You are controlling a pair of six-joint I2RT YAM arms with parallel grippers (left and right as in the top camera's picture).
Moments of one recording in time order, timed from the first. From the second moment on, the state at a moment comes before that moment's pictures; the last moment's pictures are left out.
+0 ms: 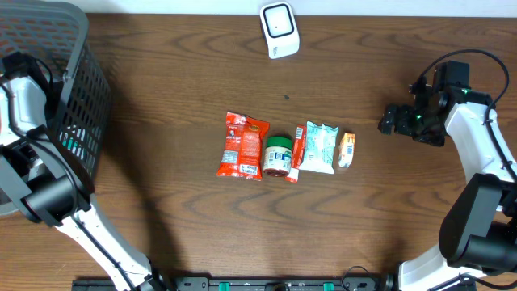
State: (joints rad) left arm 0.54 2.24 1.81 -1.02 -0.07 0.17; right arm -0.19 1.78 1.29 -0.85 -0.16 0.04
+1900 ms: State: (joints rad) left arm 0.63 1.66 1.60 -0.70 -0.08 0.00; right arm -0.19 1.78 1.29 -0.85 -0.16 0.04
